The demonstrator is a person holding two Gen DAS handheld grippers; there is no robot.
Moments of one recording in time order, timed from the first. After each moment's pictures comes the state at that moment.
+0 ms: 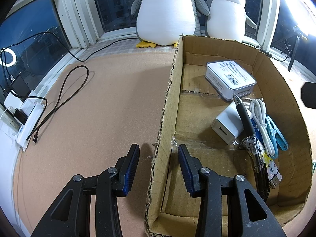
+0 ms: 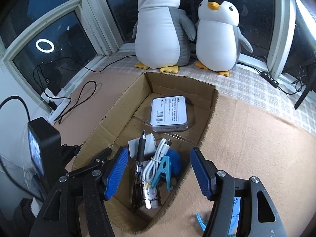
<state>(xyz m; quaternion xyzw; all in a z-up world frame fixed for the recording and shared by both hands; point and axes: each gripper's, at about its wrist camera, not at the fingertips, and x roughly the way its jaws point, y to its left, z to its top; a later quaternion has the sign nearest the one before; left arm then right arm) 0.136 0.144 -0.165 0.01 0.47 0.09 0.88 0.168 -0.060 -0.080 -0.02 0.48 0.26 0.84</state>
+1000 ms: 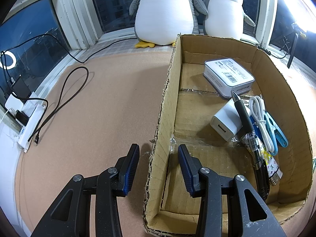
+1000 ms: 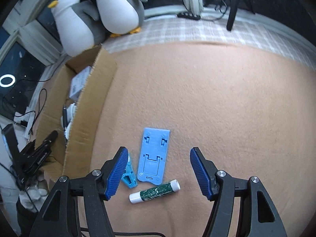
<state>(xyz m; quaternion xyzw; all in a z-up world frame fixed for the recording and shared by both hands) 0.132 0.142 -0.166 0.02 0.48 0.09 0.88 0.157 -0.205 -0.137 0.08 0.58 0.12 0.80</state>
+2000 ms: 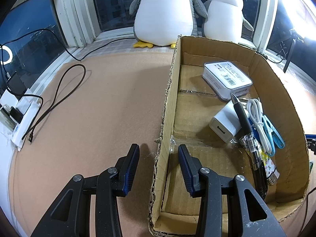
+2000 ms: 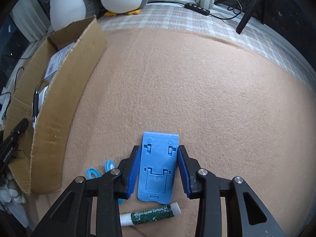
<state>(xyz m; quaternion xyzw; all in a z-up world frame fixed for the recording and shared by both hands) 0.133 0.148 -0.167 0.00 0.47 0.07 0.88 0.173 -0.177 -0.162 -0.02 0.59 0.07 0.80</state>
